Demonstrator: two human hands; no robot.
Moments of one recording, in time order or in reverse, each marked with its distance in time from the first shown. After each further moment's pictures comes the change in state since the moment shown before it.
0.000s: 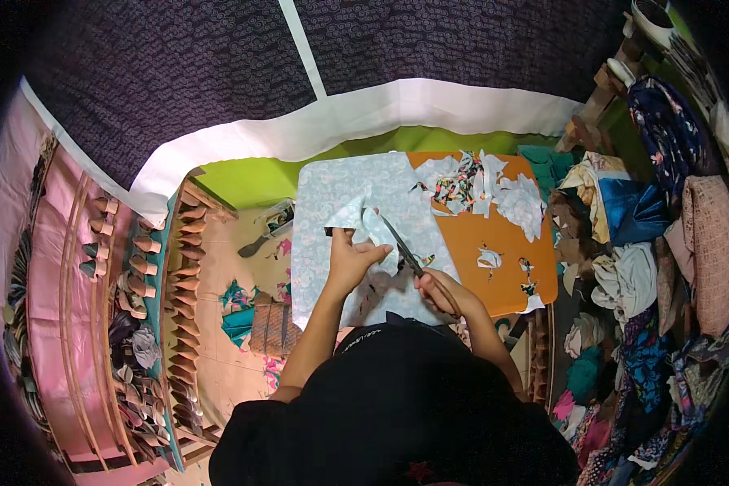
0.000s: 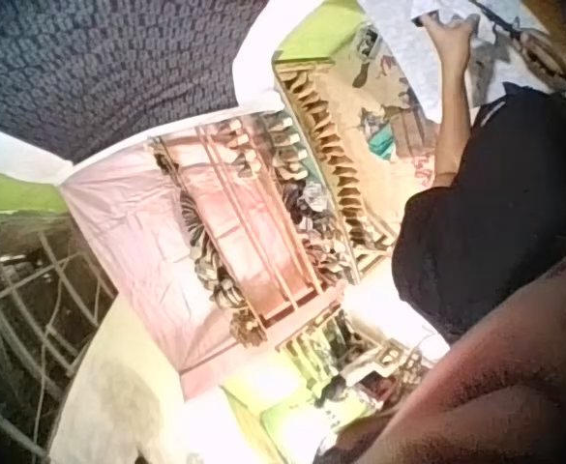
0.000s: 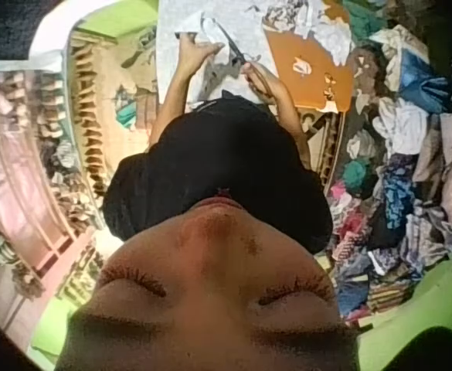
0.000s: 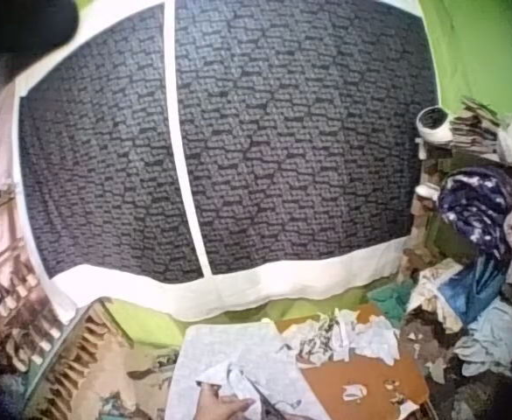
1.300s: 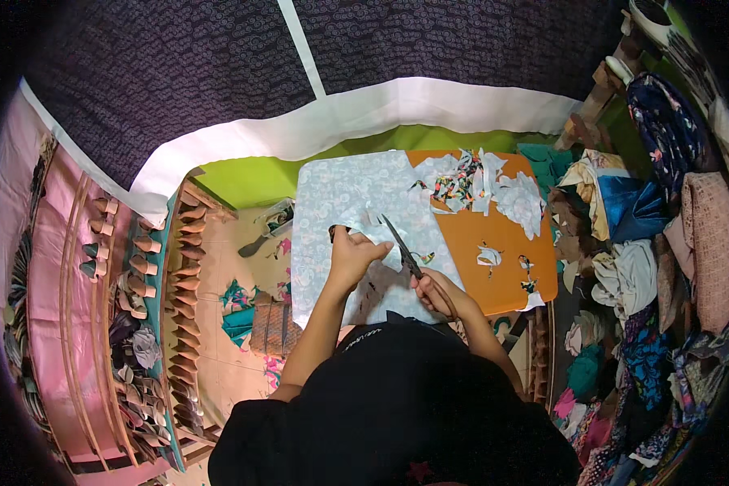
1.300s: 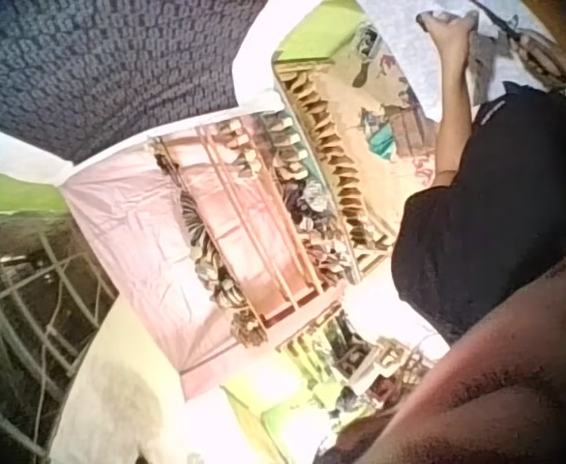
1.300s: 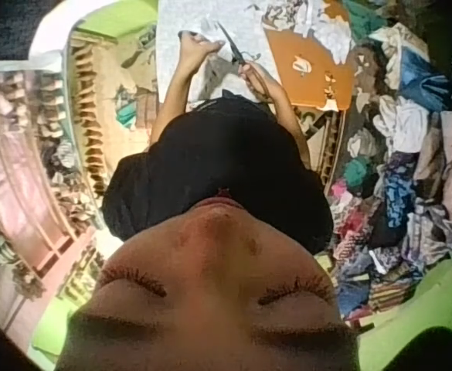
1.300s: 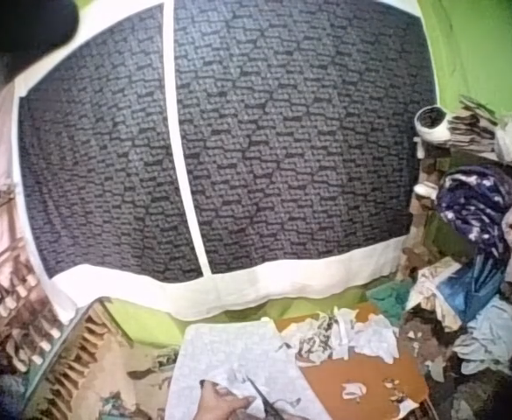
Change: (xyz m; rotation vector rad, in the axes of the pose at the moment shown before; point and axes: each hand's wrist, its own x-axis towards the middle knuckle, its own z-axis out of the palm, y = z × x) left_hand -0.001 -0.001 0.002 0.094 0.077 -0.172; right_hand -0.001 0.001 0.010 0.133 0.022 -0.006
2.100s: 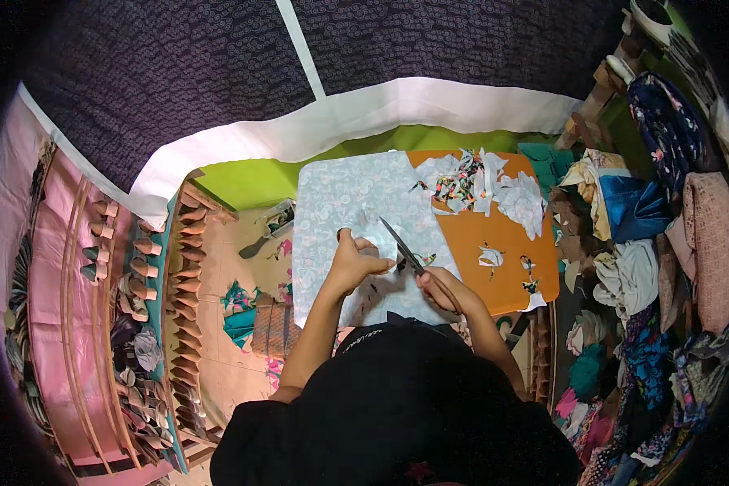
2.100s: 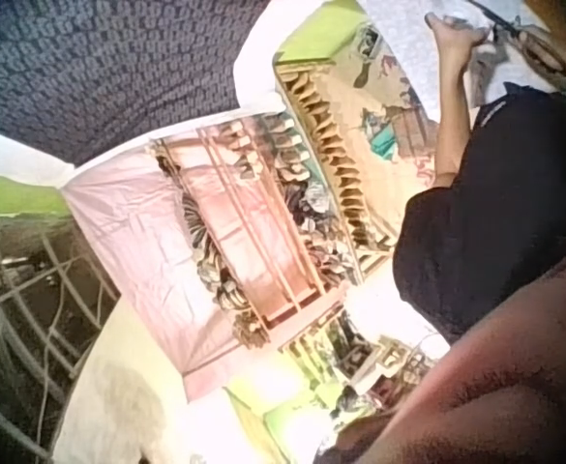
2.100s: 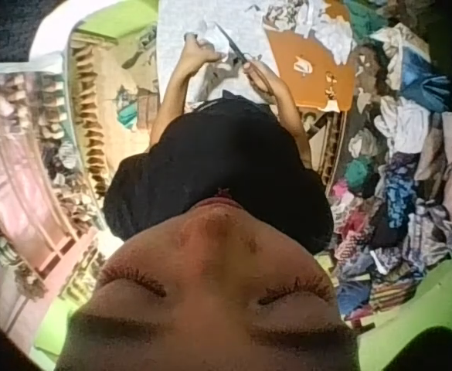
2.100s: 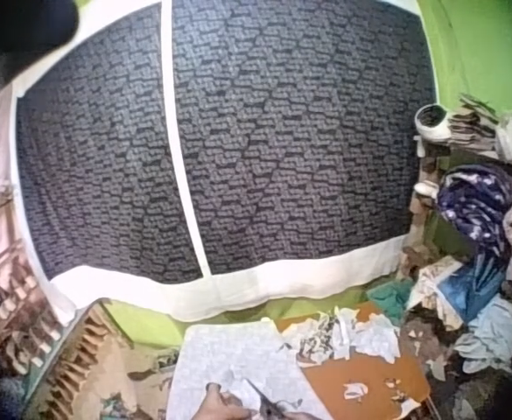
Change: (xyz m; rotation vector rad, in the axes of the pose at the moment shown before) left_hand 0.000 0.002 -0.009 0.124 -0.097 -0.135; right_hand 0.008 0.001 -0.009 -0.247 0.069 -0.116
